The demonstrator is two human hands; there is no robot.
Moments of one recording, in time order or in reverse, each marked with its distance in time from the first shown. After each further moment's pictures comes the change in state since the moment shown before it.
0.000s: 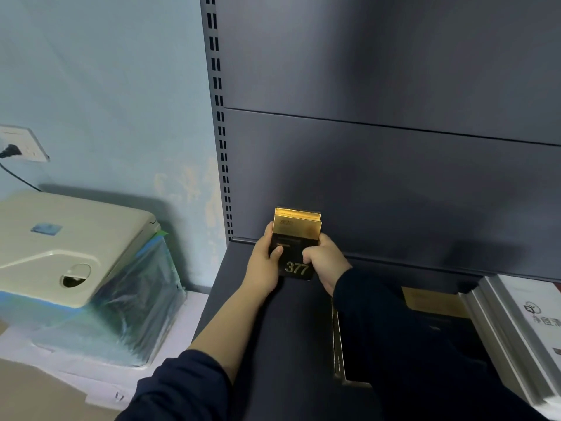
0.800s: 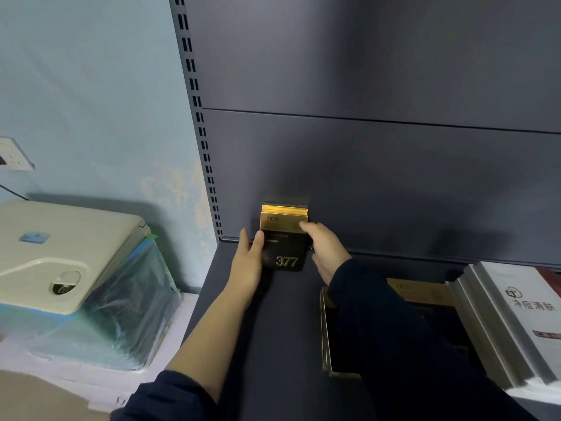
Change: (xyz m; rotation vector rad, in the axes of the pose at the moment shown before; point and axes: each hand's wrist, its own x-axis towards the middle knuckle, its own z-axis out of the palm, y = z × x) left_hand -0.007 0.017 0.001 -0.088 0.134 -0.301; right_hand -0.001 -0.001 -0.020 0.337 -0.027 -0.060
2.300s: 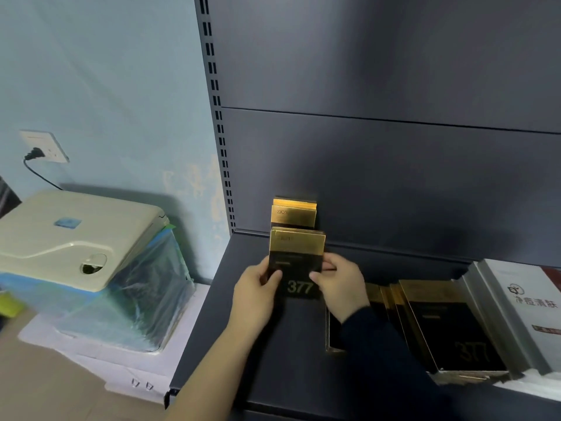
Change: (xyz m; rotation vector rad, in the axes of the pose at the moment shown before) left_hand -0.083 -0.018 -0.011 0.316 0.027 0.203; right_hand -0.085 0.039 -0.014 -0.555 0.142 -0.279
